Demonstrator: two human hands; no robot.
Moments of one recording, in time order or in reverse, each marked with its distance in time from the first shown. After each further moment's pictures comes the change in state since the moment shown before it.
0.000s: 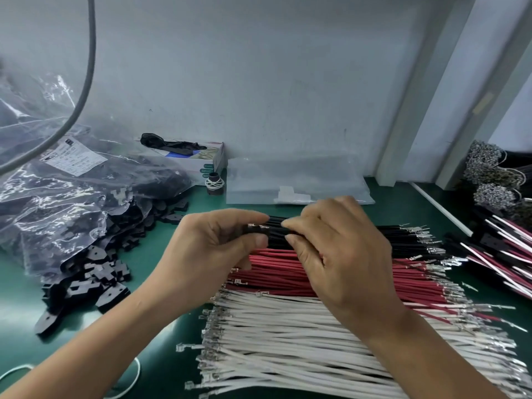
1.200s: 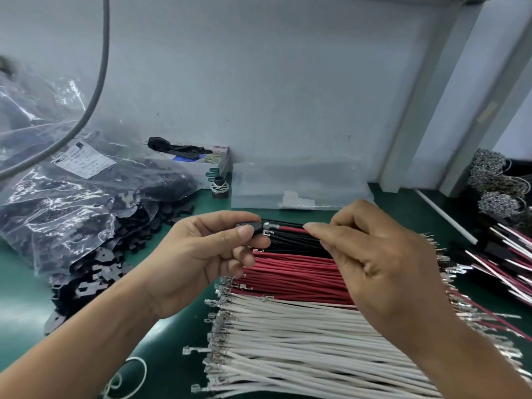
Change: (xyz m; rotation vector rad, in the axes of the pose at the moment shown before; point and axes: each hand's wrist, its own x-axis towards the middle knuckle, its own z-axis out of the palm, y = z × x) left_hand 0.001 0.008 -0.019 -0.625 -0.162 -0.342; right_hand -0.001 0.008 -0.034 0.063 -0.120 0.038
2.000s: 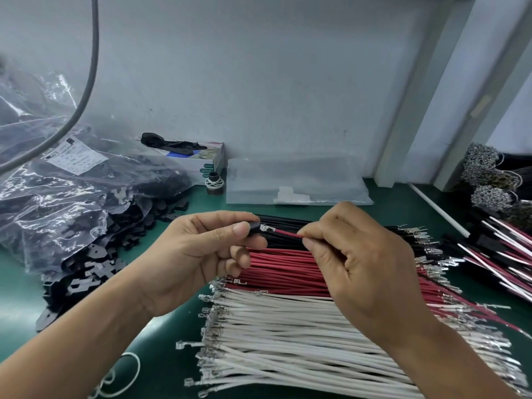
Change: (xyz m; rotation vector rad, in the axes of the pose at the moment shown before) left_hand -0.002 0.000 0.001 -0.007 -0.057 -0.030; right_hand -0.003 -0.011 0.009 0.076 0.000 0.111
